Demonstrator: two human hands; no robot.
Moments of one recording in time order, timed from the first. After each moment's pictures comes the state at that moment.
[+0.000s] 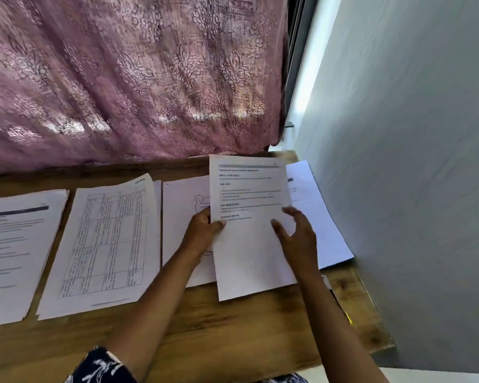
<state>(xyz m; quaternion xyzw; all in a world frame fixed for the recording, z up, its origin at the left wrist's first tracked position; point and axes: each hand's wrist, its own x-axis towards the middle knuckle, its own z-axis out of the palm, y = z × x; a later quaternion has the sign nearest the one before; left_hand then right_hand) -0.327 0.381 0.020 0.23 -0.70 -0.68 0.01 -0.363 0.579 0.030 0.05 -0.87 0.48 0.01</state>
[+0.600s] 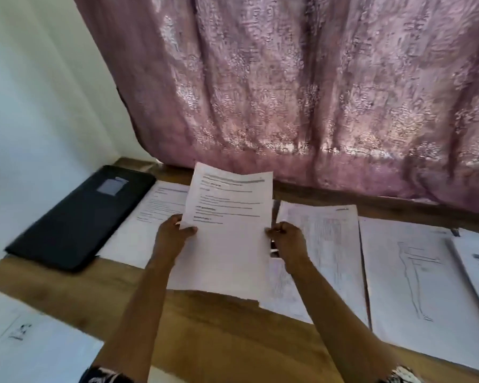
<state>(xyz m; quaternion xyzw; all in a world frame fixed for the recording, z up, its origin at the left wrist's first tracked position) -0.063 -0.006 0.068 0.50 -0.69 -0.49 0.21 -0.239 0.172 0.039 0.10 -0.72 0.60 -0.34</state>
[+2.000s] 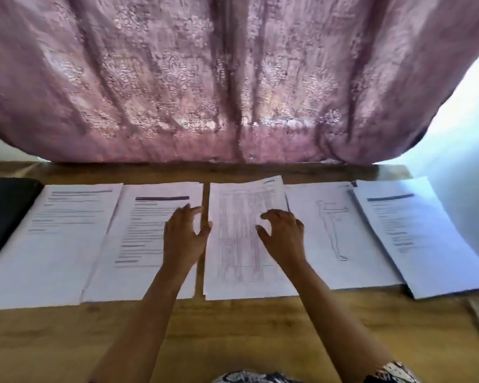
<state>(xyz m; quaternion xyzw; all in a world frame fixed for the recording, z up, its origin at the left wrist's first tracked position) -0.169 0.081 0.017 0.27 -0.90 -0.30 0.16 -0.270 0.270 0.022 0.23 -0.95 0.20 0.01</state>
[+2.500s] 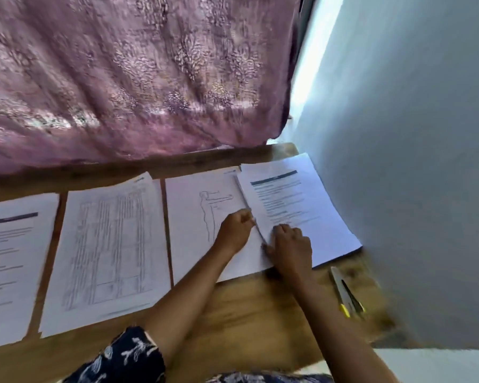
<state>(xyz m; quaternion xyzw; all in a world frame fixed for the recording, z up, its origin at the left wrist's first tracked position) -0.353 0.403 0.007 0.14 -0.82 -0.56 -0.07 -0.346 0.543 0.007 0.10 -0.99 0.06 -0.03</state>
